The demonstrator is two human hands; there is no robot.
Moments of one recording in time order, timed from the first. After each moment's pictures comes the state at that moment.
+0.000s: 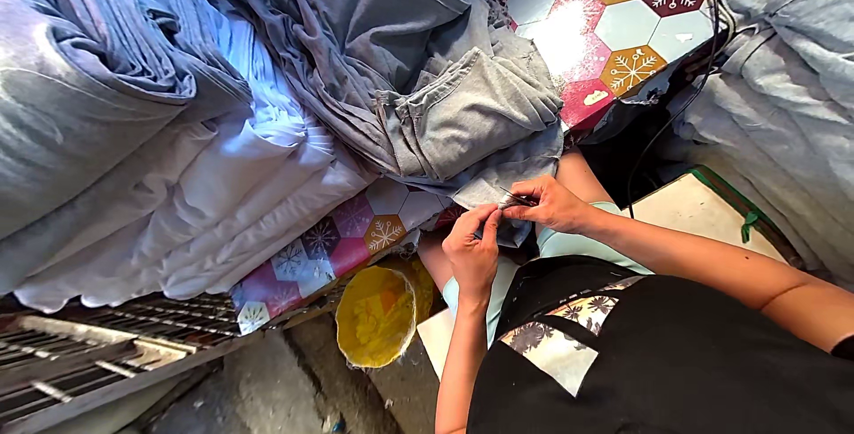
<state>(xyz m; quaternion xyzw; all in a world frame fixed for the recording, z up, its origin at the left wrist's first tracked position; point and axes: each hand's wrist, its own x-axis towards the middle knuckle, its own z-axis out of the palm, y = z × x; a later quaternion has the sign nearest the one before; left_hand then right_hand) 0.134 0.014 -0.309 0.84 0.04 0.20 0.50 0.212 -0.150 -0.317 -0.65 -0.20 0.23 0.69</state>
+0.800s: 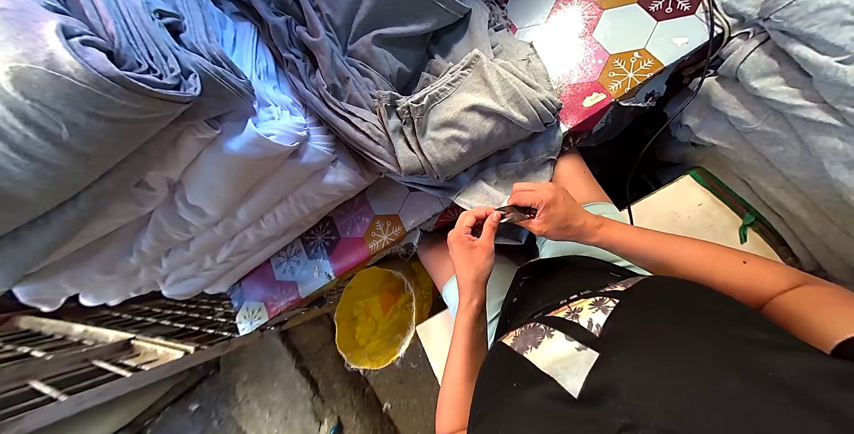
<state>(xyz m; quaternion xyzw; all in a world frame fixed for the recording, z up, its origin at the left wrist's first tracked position) 0.134 0.014 -0.300 0.79 0.16 0.05 0.59 0.206 -0.151 -0.328 -0.79 -0.35 0.02 0.51</state>
